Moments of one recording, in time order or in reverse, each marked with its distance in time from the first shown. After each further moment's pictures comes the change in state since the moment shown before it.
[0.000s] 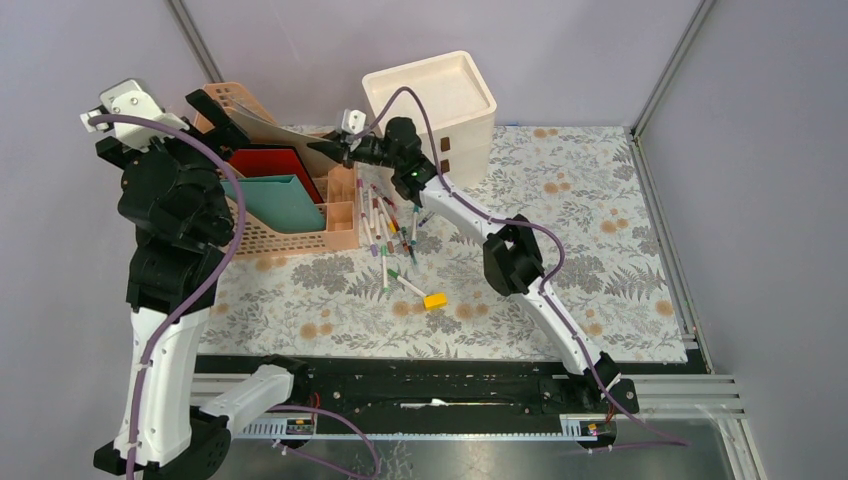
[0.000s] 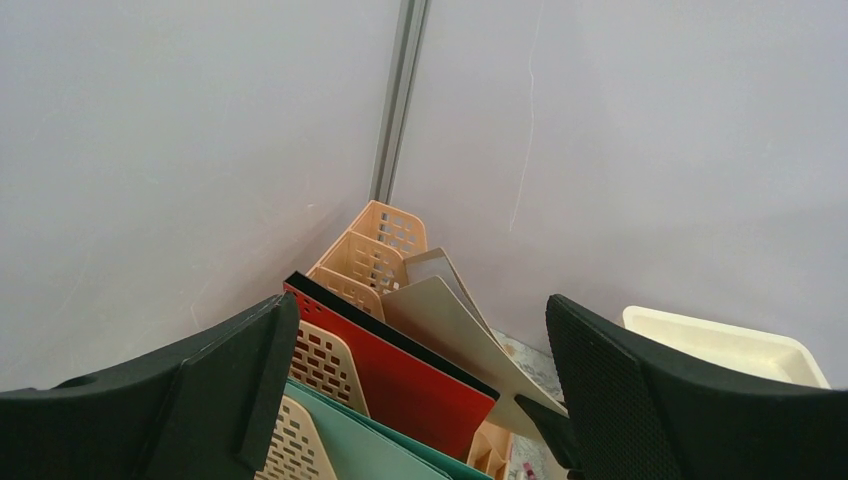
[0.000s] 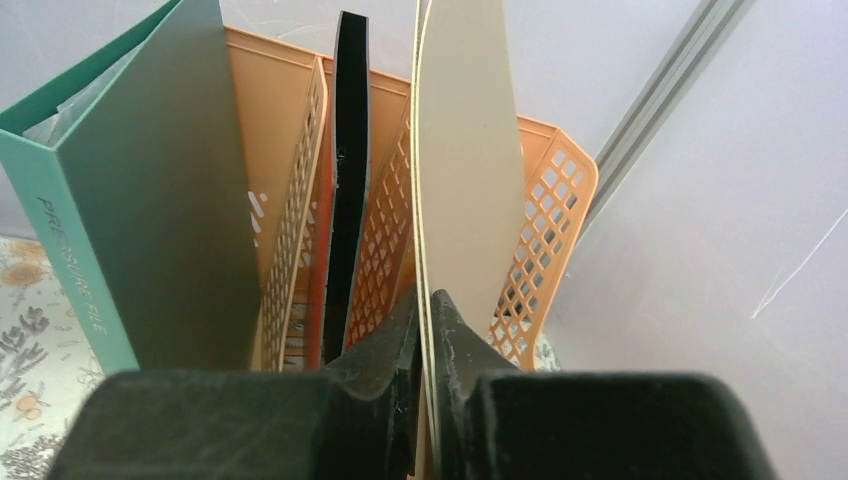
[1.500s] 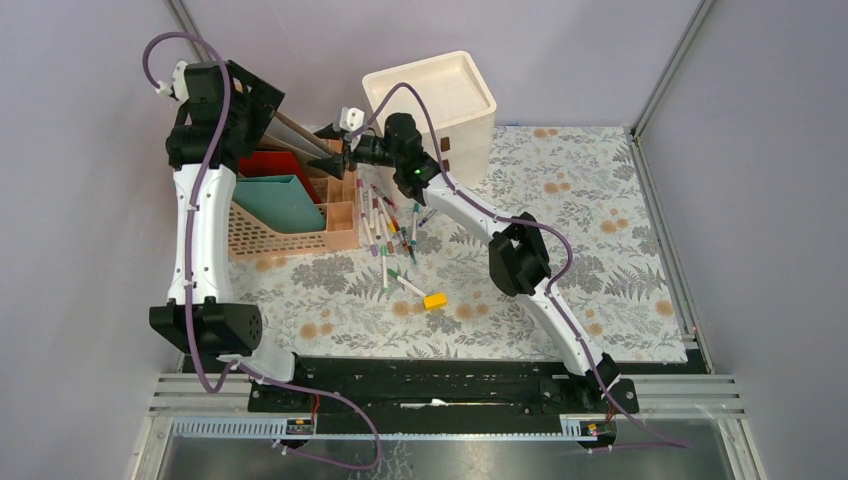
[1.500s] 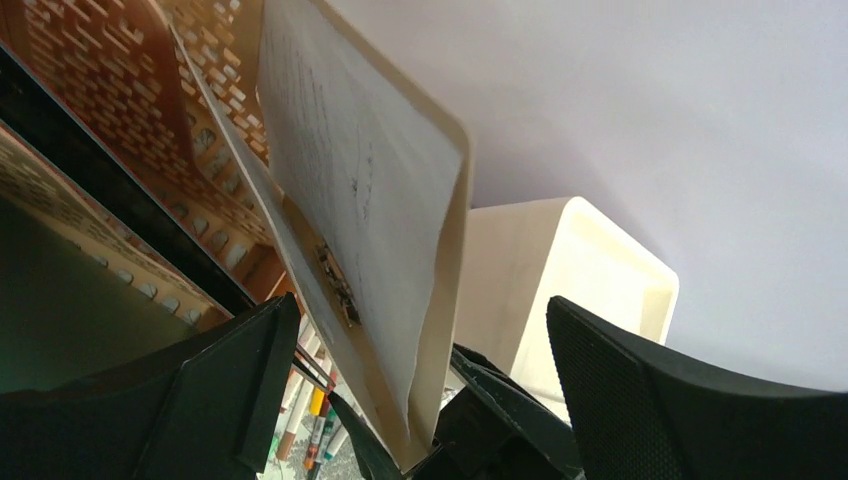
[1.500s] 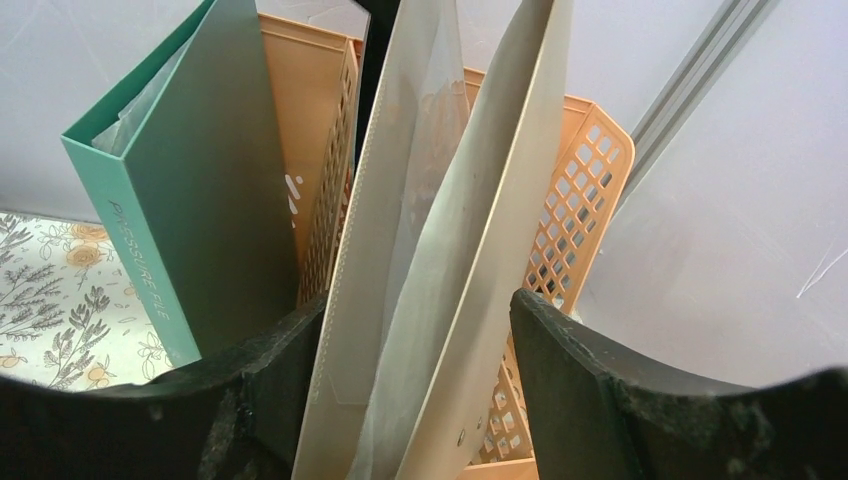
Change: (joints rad) left arm 0.336 0.571 0.311 -0.423 0.587 -0.823; right arm 0.000 -0.084 -0.077 -0.101 -0.028 -0.019
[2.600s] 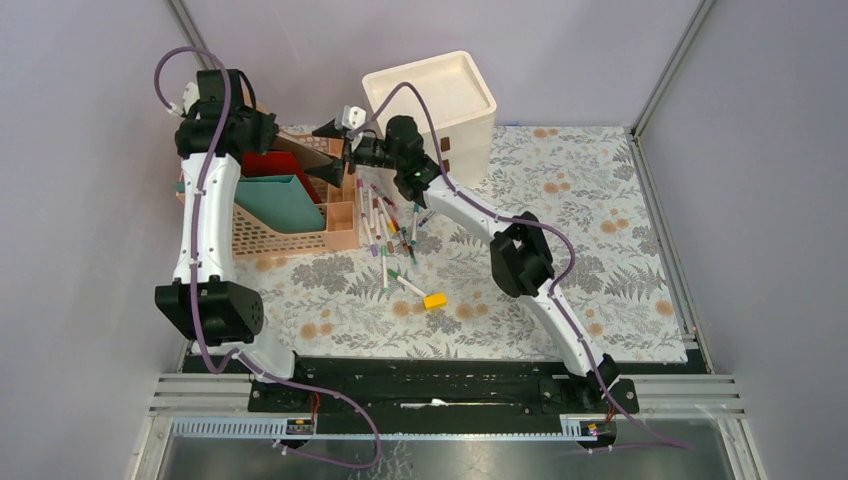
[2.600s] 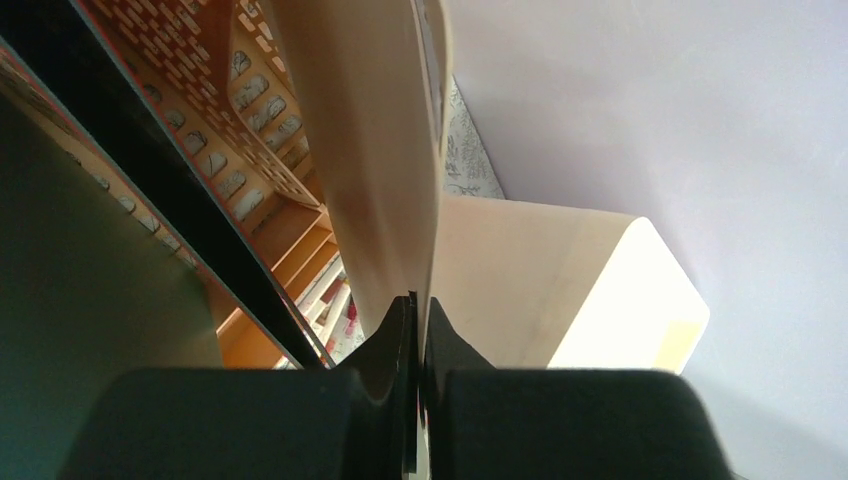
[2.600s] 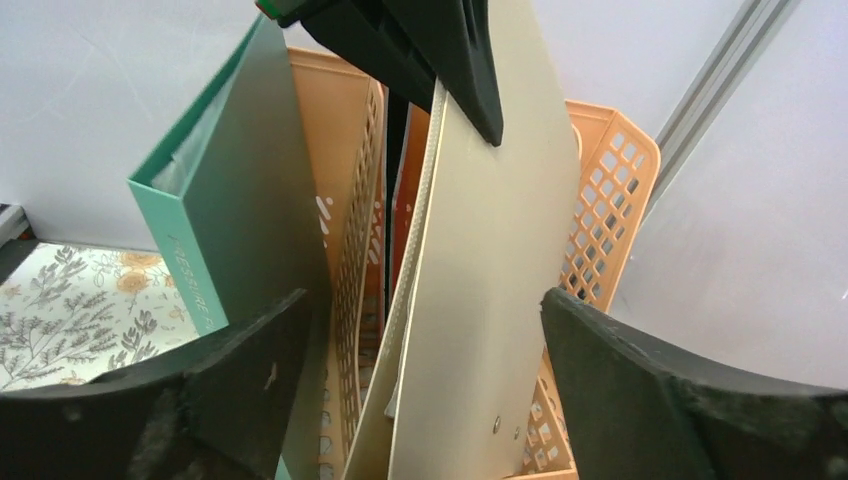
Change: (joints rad) left arm 0.017 0.084 -0.017 -0.087 0.014 -0.149; right arm 0.010 -0.032 -0.064 0.062 -0.004 0.079
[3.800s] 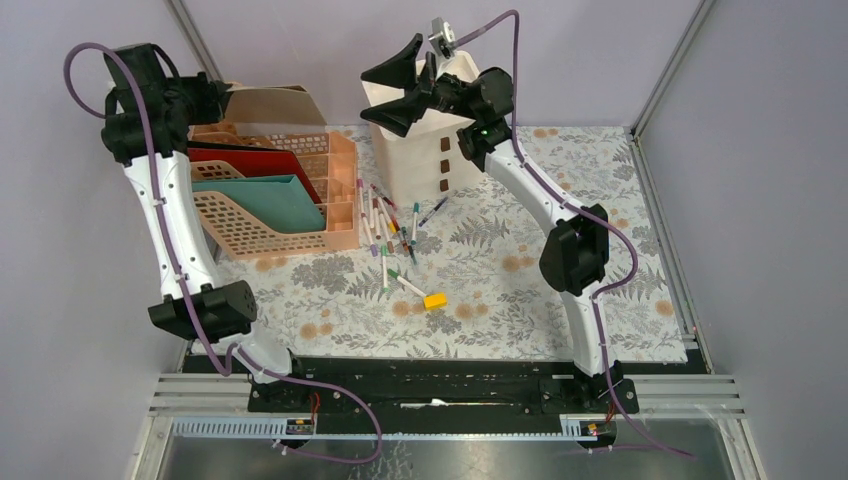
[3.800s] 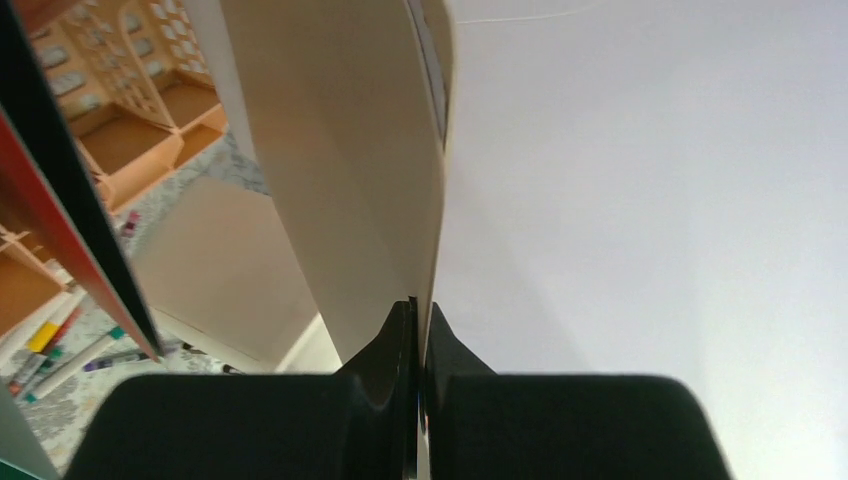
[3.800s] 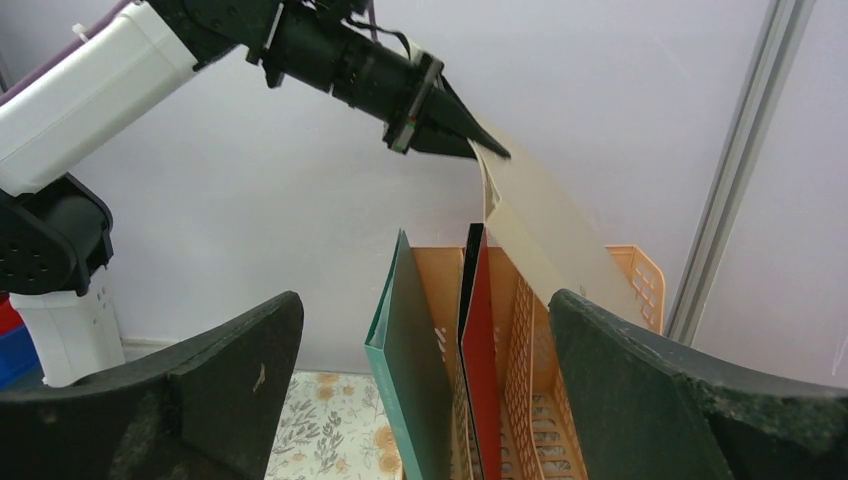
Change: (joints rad) left arm 0.241 0.042 0.314 -0.092 0.302 -0.382; right arm -0.212 -0.327 -0.169 0.340 -0.229 0.743
